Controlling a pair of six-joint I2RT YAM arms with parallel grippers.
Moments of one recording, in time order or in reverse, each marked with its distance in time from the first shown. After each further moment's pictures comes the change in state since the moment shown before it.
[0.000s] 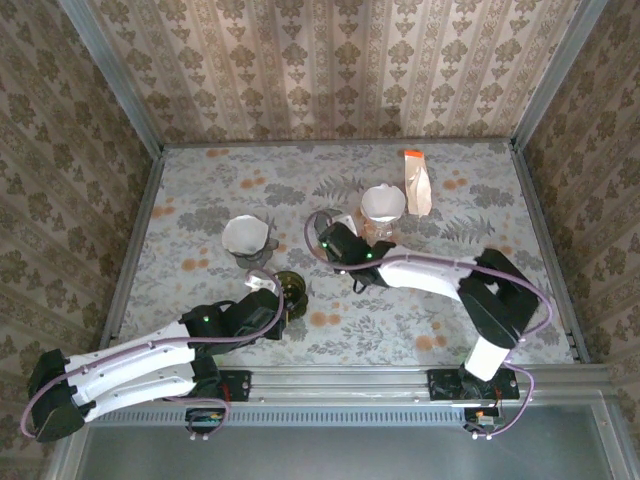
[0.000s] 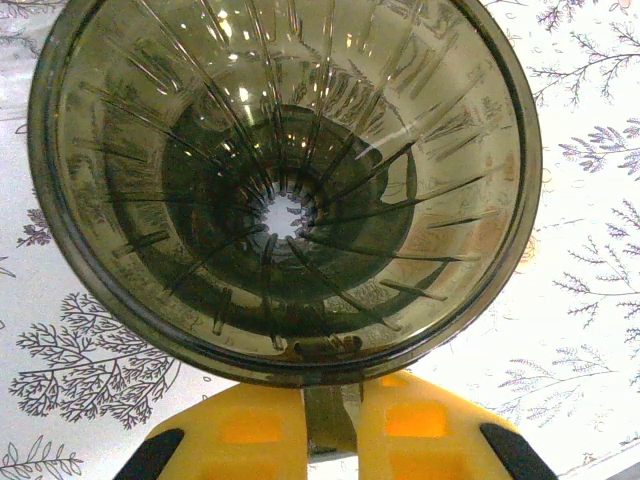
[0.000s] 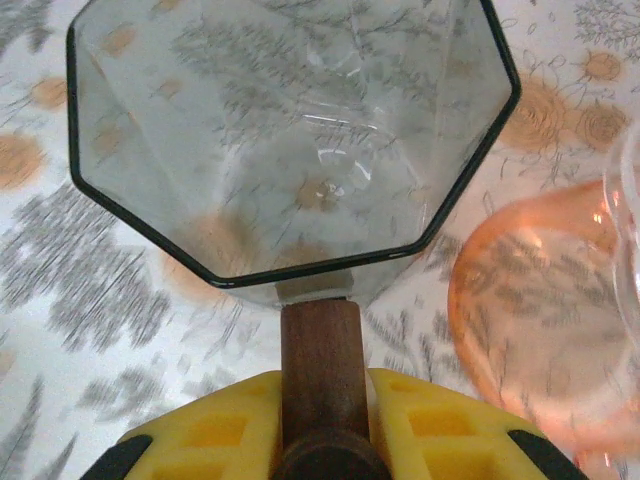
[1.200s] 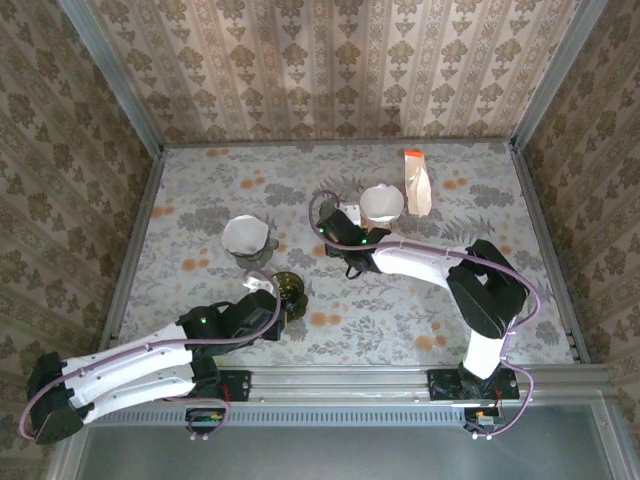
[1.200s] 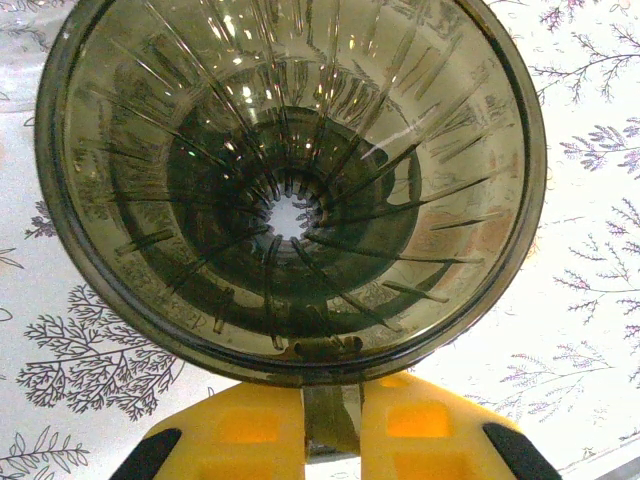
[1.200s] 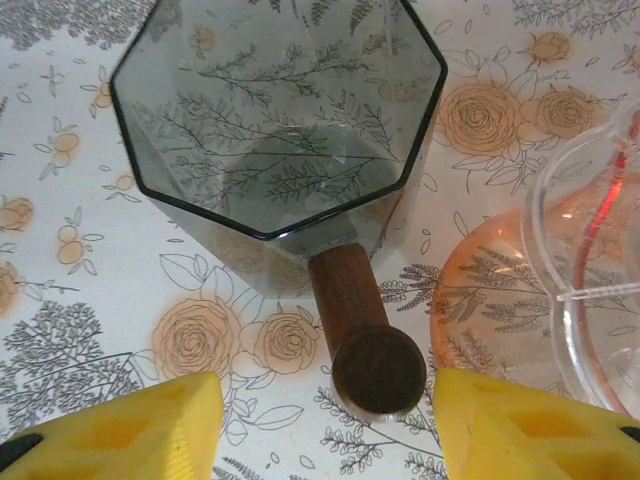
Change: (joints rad) left arm 0.000 -0.026 -0.008 -0.016 0.000 -0.007; right arm -0.075 0.120 0.142 -0.052 0.016 0.198
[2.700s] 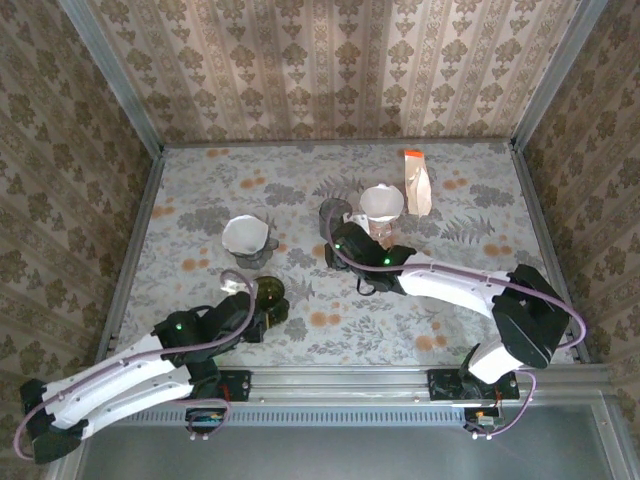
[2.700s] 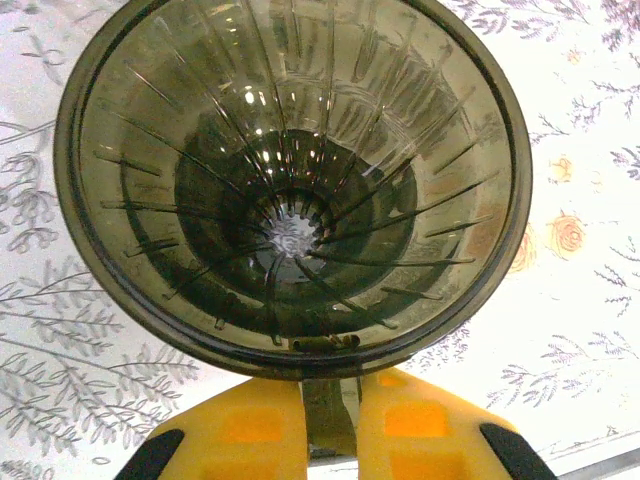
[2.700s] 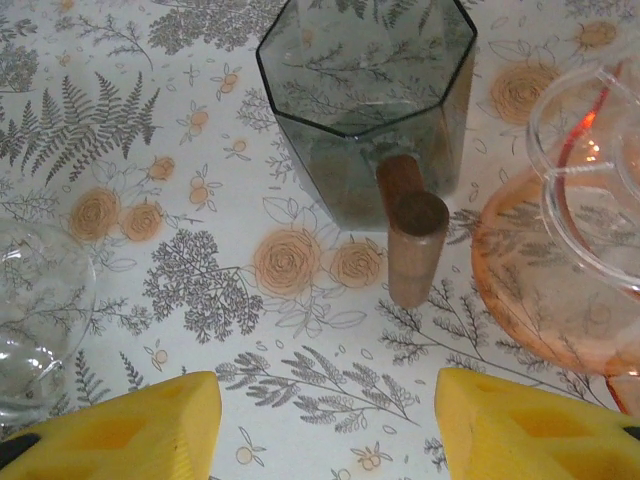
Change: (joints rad) left arm 0.048 -0.167 0.023 -0.219 -0.008 -0.043; right arm 0.070 -0.256 -0.188 0.076 -0.076 0.026
